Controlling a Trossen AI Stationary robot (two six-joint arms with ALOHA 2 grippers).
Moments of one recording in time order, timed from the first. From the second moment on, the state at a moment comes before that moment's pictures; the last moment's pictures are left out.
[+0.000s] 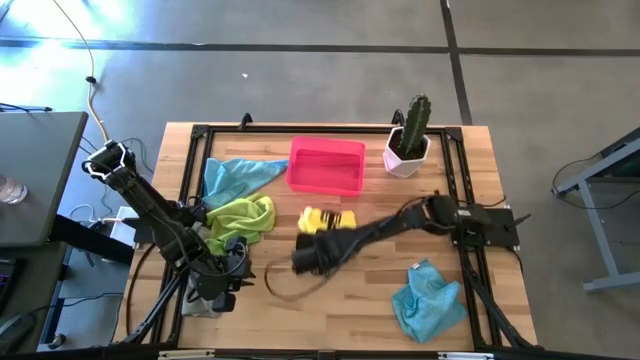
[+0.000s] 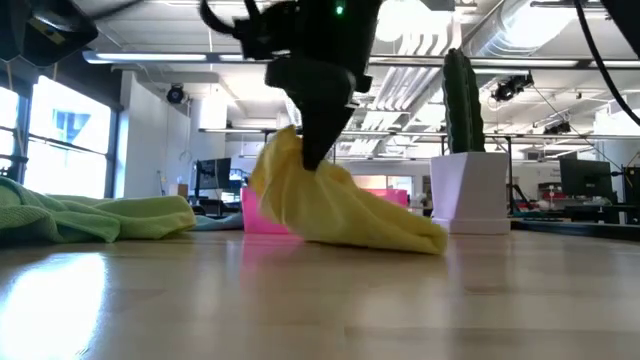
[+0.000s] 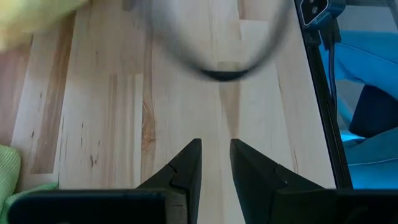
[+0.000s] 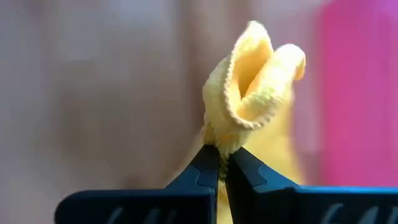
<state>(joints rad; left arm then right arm) -0.69 1.25 0.82 -0.56 -0.34 -0.70 0.29 2.30 2.05 -1.19 0.50 0.41</state>
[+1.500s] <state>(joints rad) -0.69 1.25 0.82 -0.56 -0.34 -0.52 -0.27 2.14 2.05 -1.23 0.59 0.18</state>
